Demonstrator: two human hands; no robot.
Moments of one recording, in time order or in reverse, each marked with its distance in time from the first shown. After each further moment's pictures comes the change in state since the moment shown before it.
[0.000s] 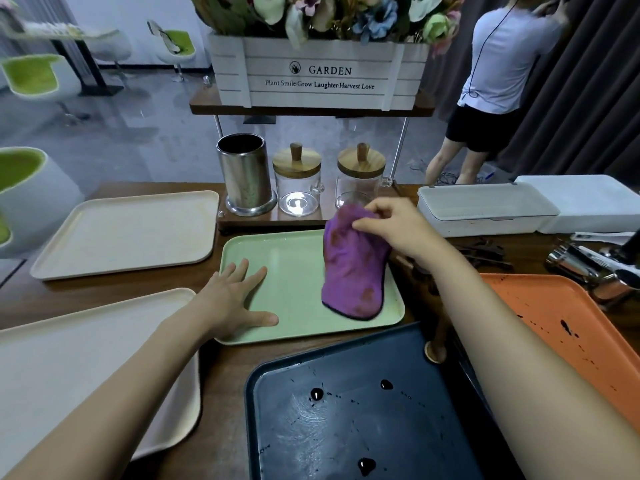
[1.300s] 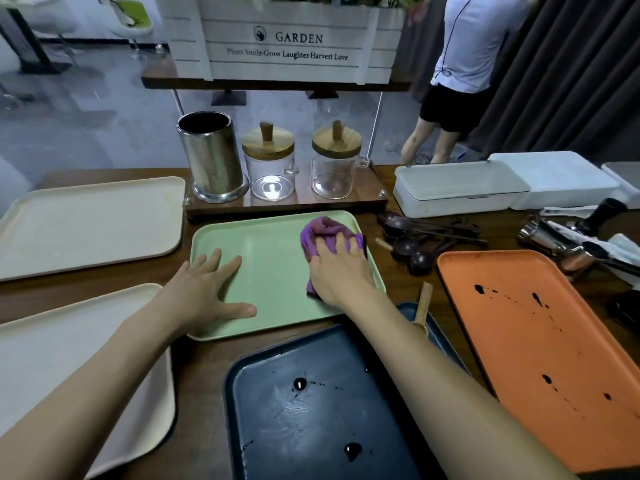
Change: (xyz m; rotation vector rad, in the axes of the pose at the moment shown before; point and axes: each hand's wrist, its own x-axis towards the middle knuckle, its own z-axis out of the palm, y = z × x) left_hand 0.010 -0.009 0.007 0.052 0.040 0.002; right_hand -0.044 0.022 0.093 -1.101 -0.222 0.083
